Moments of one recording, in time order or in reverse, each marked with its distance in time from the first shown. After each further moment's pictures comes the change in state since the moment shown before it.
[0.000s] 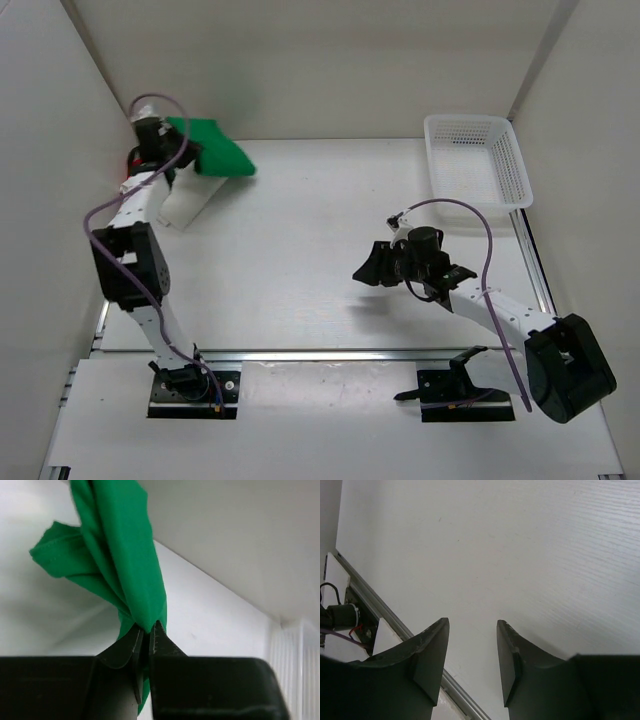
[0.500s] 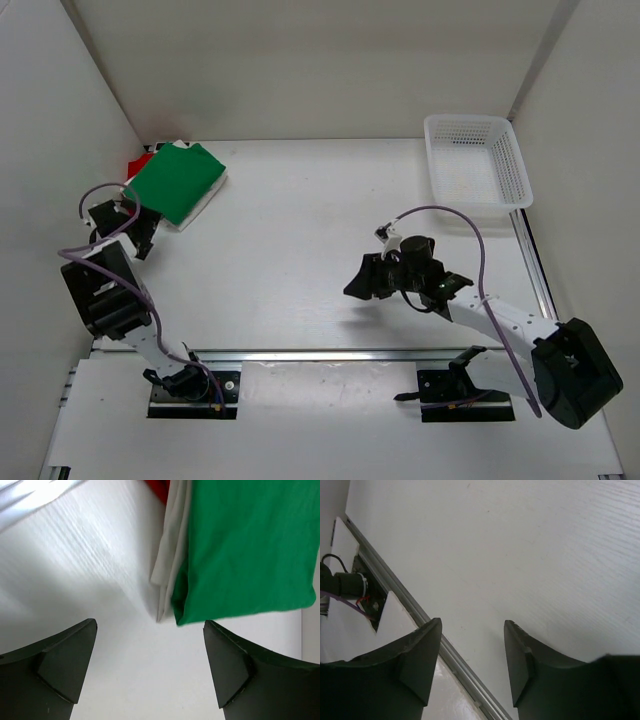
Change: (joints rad) left arm 0.480 -0.188 -0.660 0.161 0.017 -0.125; right arm 0.100 -0.019 -0.025 0.006 -0.040 -0.002
